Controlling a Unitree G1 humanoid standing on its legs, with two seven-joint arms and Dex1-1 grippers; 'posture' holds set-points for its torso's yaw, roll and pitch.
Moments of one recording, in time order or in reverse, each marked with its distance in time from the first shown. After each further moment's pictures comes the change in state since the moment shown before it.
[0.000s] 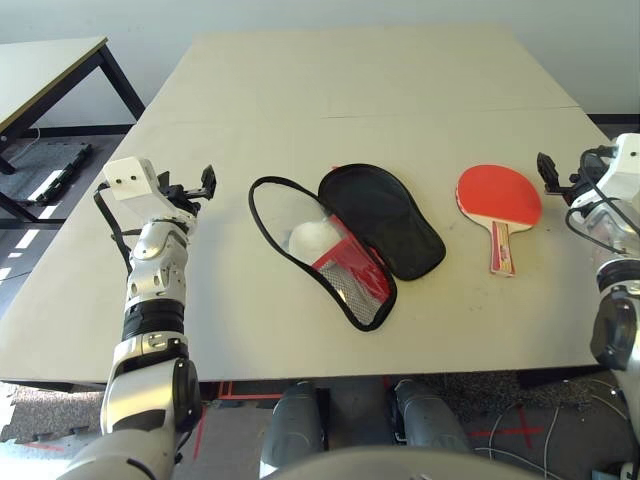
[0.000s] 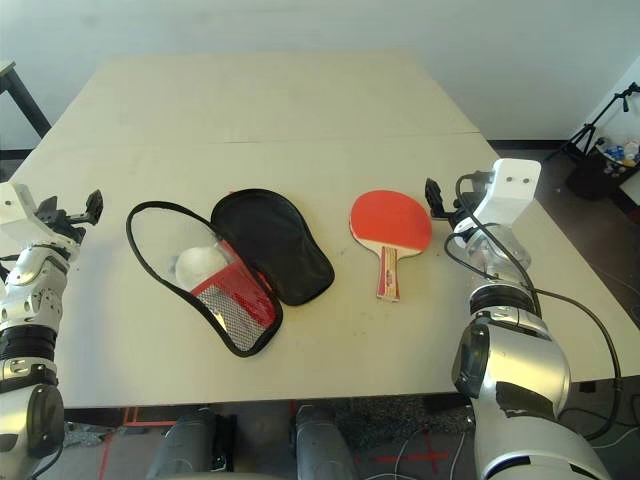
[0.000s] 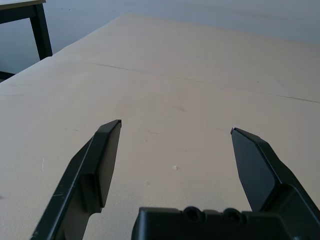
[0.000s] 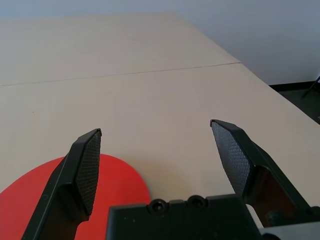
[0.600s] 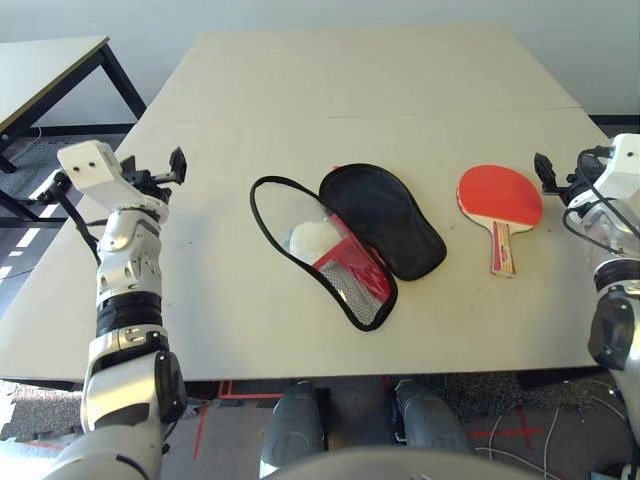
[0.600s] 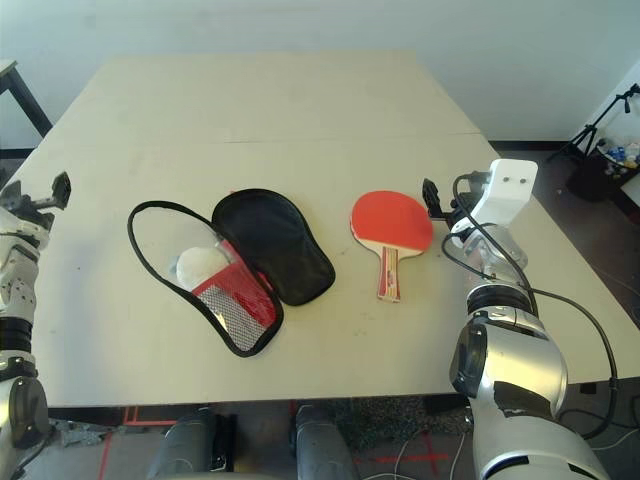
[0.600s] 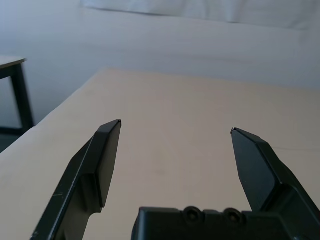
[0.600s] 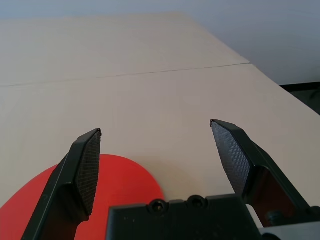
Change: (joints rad) left arm -0.072 0.102 -0.020 -0.292 -0.098 0.160 -0.139; right arm -0.001 0.018 -0.001 -0.003 0.006 0.002 0.013
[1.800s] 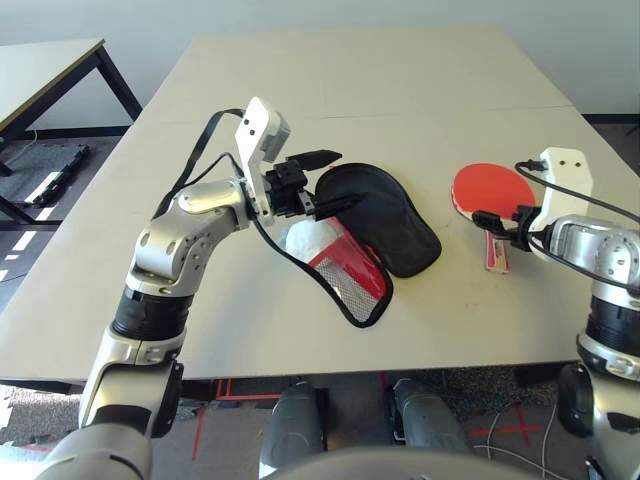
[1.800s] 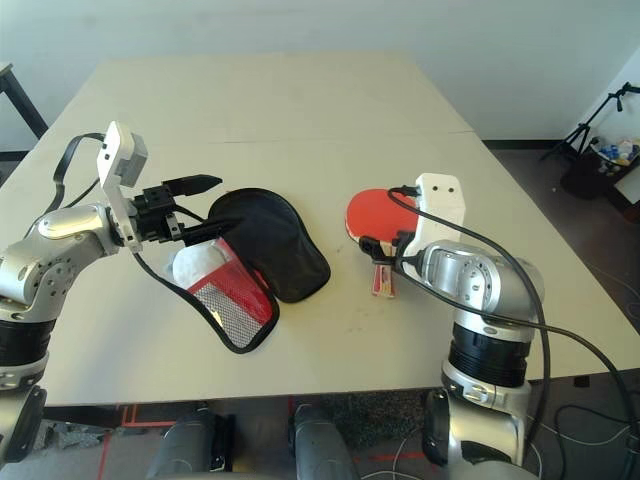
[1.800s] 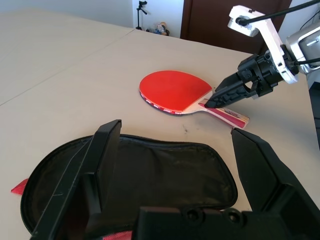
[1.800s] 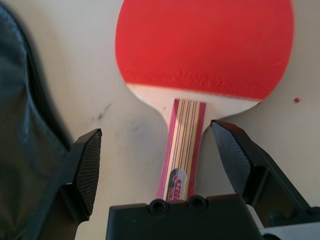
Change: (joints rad) left arm 0.024 0.001 -0.423 -0.523 -0.137 0.487 -0.447; right arm 0.251 0.234 -0.010 -1.482 0.122 1.879 -0.364
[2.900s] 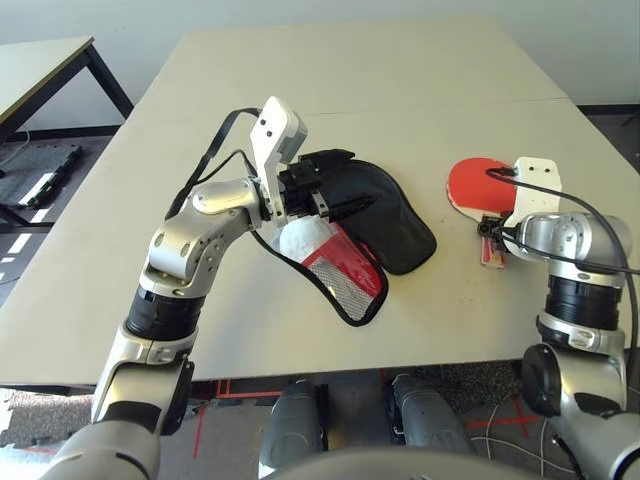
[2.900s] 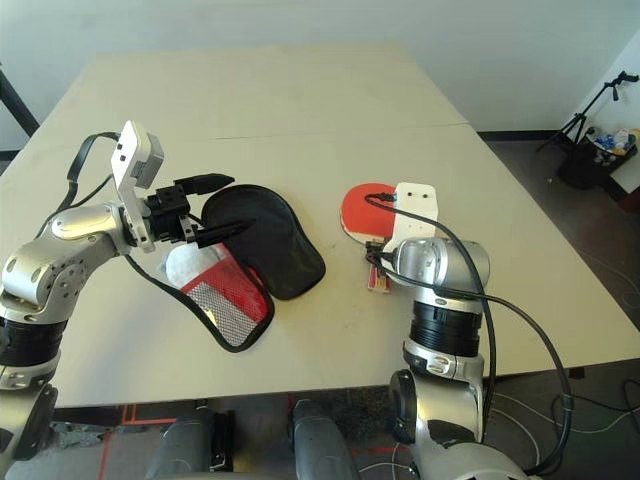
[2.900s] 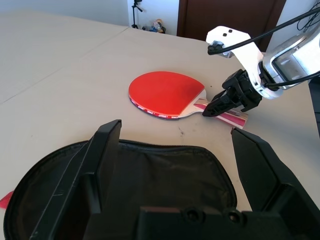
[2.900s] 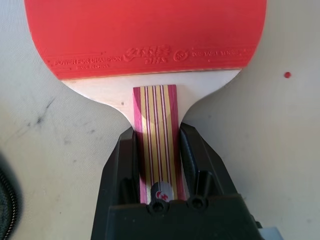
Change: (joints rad) left arm 0.007 -0.033 -0.026 -0.036 0.040 -0.003 0.020; right arm -0.010 0.069 0.093 0.148 -0.163 -0.090 -0.049
